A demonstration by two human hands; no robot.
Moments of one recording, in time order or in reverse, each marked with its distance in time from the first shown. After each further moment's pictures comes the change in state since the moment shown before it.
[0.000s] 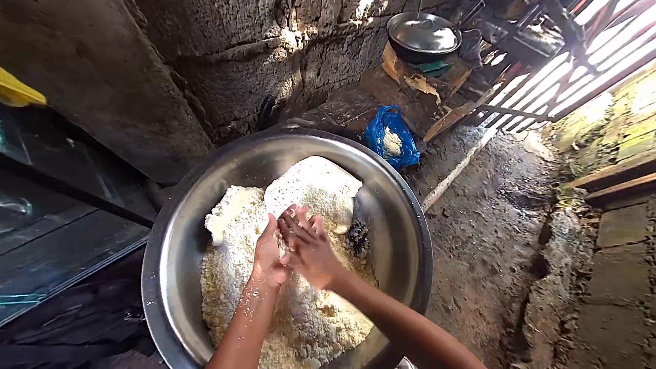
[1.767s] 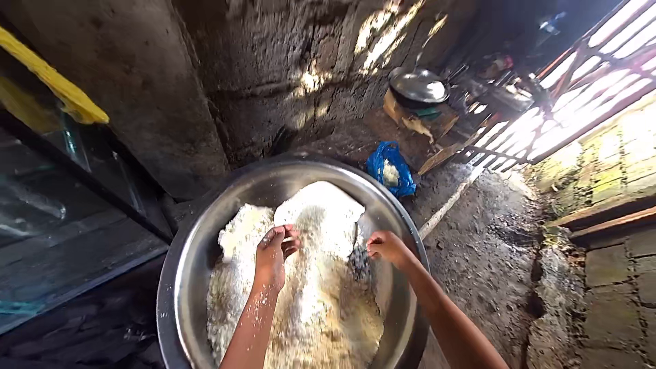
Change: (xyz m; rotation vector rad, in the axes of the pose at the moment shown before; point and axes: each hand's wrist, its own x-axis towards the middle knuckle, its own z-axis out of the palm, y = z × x) left_hand 0.014 0.021 -0.009 0.322 0.215 0.303; right_hand -0.022 0.133 -0.119 0.323 0.025 0.740
